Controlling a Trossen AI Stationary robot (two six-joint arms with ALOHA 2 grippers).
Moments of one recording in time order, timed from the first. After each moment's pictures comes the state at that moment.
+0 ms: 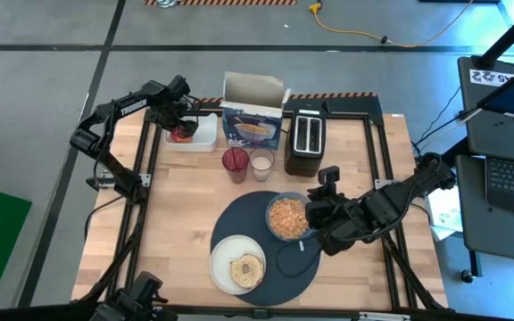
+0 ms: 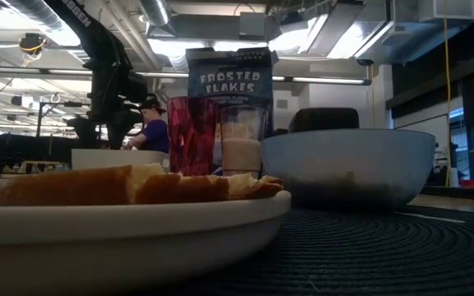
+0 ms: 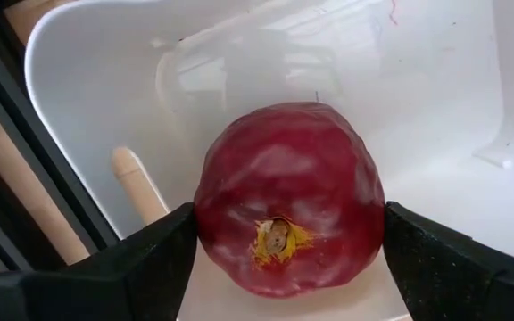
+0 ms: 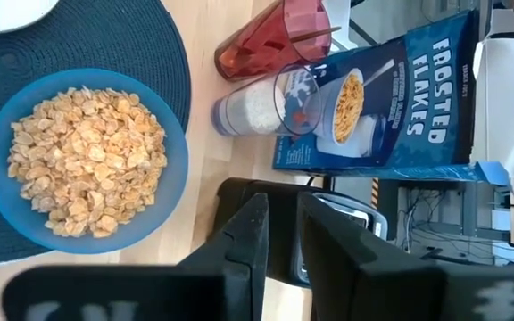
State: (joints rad) left arm 1.08 1.58 1.09 -1.01 0.03 -0.15; right arm 0.56 1.68 1.88 -1.53 0.75 0.16
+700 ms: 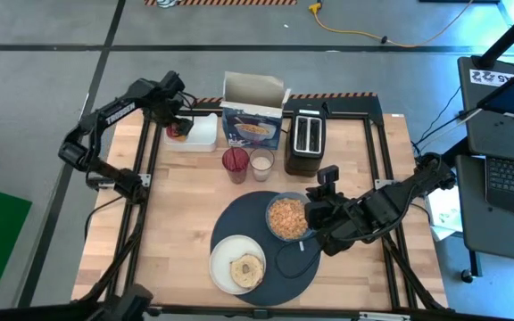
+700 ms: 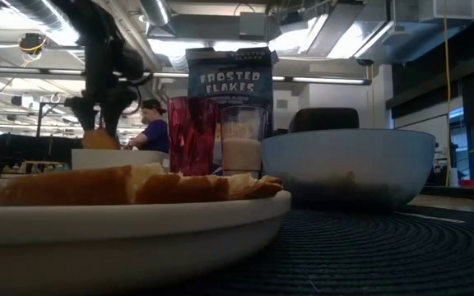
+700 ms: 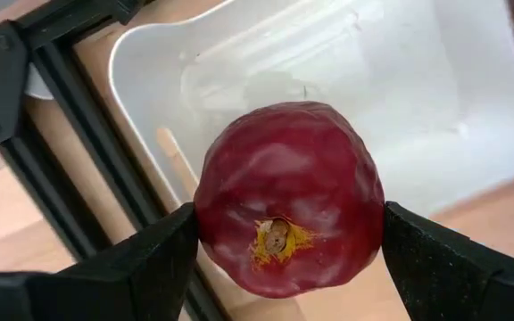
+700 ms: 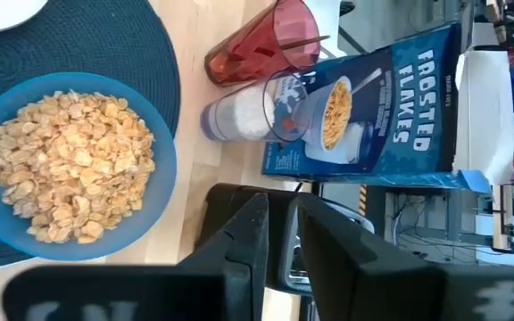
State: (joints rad) left arm 1.05 1.44 1.13 -1.11 -0.02 -0.09; right arm 0.56 1.68 1.88 -1.51 0.78 0.12
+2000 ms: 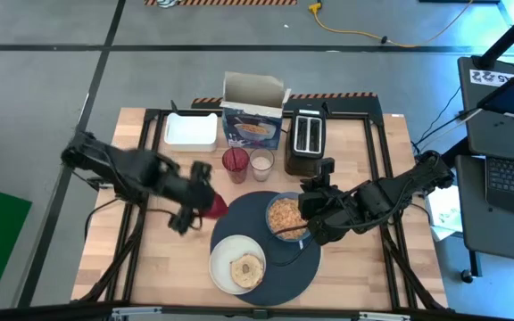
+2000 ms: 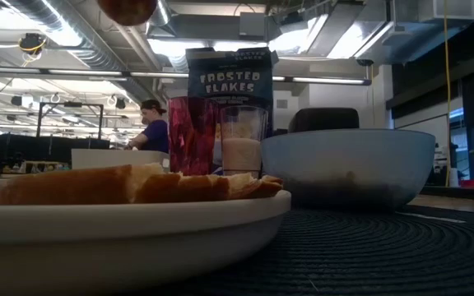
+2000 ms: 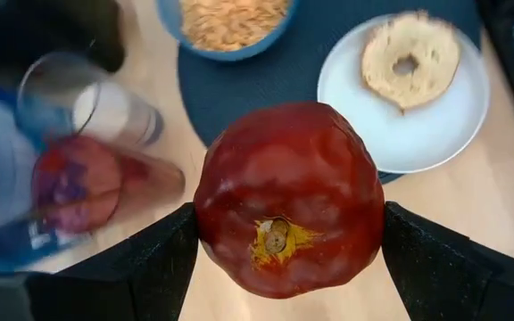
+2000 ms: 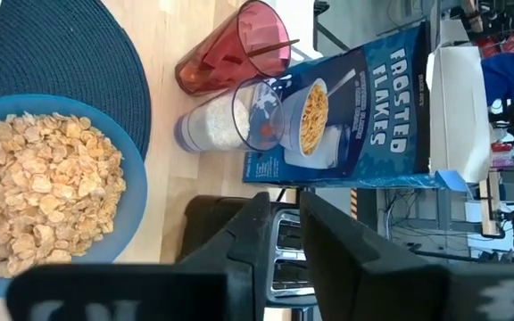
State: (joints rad) left arm -0.33 1.43 1.64 -1.33 -0.18 0.00; right arm 0.50 1.68 1.88 -1.44 0.82 0.07
